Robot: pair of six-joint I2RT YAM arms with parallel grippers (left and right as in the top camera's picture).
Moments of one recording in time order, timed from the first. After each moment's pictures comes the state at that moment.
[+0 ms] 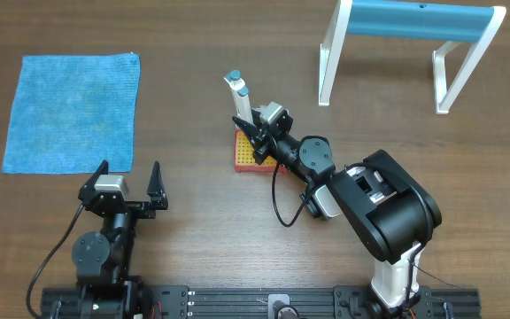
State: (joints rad) left arm 0.04 0.01 0.01 -0.07 0.08 -0.07; right arm 0.52 2.00 0.57 1.49 -0.35 0.06
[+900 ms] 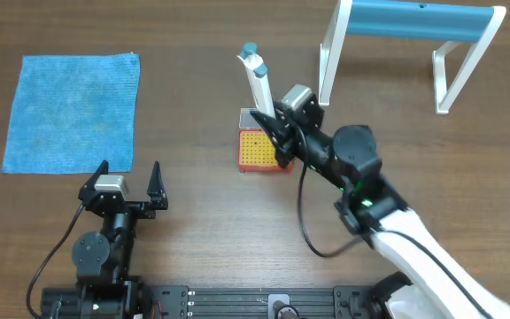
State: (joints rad) left arm 0.04 0.01 0.01 -0.07 0.08 -0.07; right arm 0.50 1.12 0.69 0.27 -0.35 0.05
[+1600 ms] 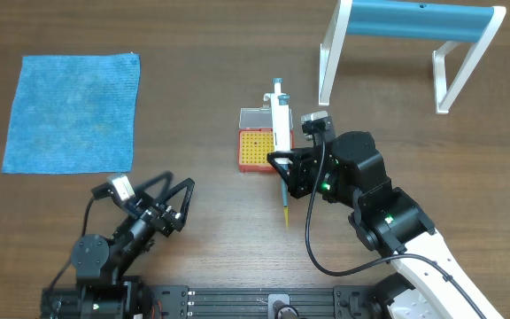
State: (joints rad) left arm 0.04 0.01 0.01 -0.02 0.65 -0.87; right arm 0.50 1.00 0.72 -0.26 -0.41 0.51
